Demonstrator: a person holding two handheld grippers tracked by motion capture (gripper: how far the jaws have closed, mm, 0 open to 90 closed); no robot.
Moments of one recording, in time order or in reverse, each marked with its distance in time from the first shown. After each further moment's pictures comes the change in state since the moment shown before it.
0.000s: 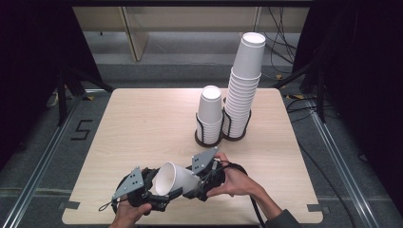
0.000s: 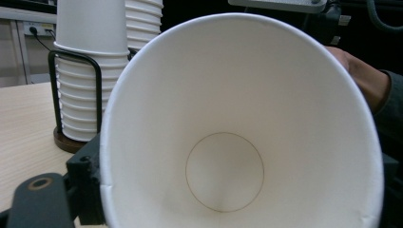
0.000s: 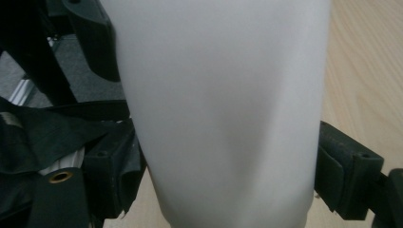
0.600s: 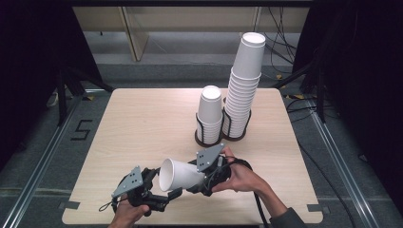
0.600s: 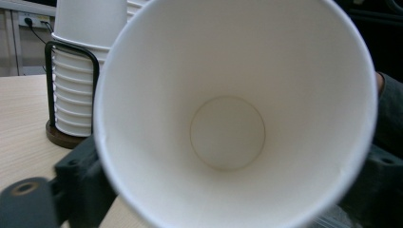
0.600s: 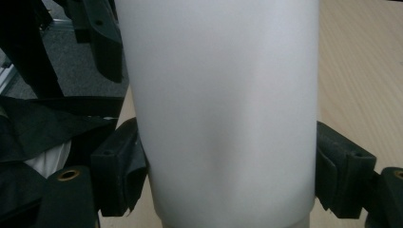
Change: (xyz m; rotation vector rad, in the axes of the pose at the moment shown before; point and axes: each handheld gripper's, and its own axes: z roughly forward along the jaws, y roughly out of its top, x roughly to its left) left arm 0.001 -0.003 0.002 -0.008 -0.017 -0.055; right arm -0.002 0.007 -0.020 -0.011 -0.034 -0.083
